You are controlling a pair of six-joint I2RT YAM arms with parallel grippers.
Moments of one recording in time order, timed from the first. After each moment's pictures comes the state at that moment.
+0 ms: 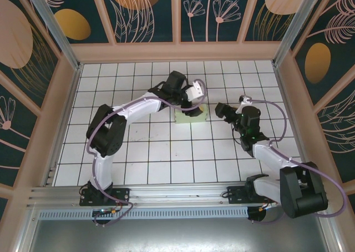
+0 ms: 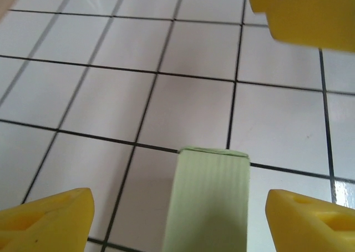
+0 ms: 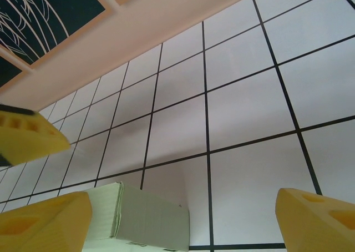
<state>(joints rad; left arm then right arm) -0.68 2.04 1.56 -0.25 0.48 0.50 0.24 1.14 0.40 0.40 -0.11 0.54</state>
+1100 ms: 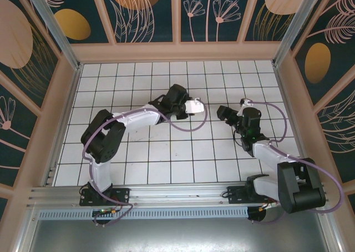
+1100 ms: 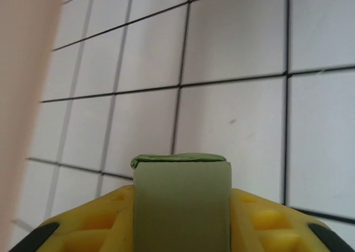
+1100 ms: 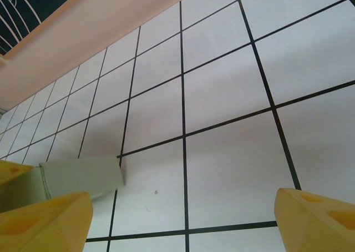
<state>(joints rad) -0.75 1.92 1.26 0.01 0.06 0.85 0.20 1.19 0.38 0.41 -0.13 0.55</state>
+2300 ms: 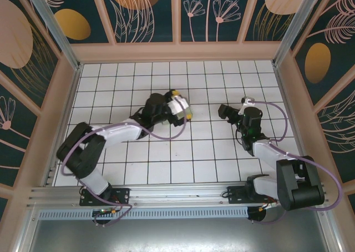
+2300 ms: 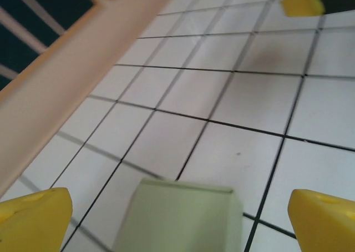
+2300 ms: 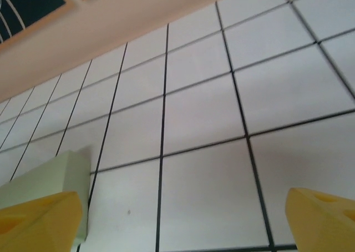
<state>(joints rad) -0.66 1.61 0.83 0.43 0.18 0.41 0.18 1.21 0.38 0.48 -0.05 0.41</state>
